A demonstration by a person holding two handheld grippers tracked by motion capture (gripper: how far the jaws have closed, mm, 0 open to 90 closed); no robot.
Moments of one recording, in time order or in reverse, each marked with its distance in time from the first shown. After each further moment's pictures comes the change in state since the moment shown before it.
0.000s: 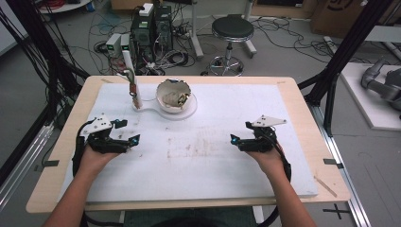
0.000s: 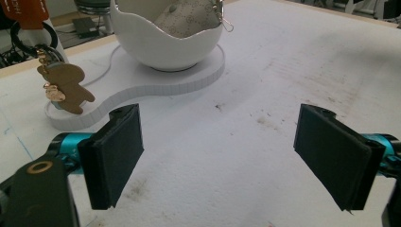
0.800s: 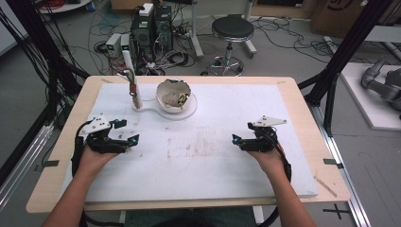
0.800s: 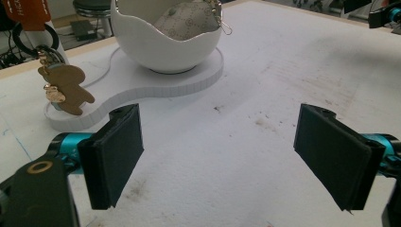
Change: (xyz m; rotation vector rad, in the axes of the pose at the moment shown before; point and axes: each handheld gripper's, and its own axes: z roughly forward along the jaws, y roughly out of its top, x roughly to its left) left arm 0.002 -0.001 -0.001 -0.016 -0.014 -0.007; right arm -0.007 -0.006 0.004 0.026 -0.026 0.023
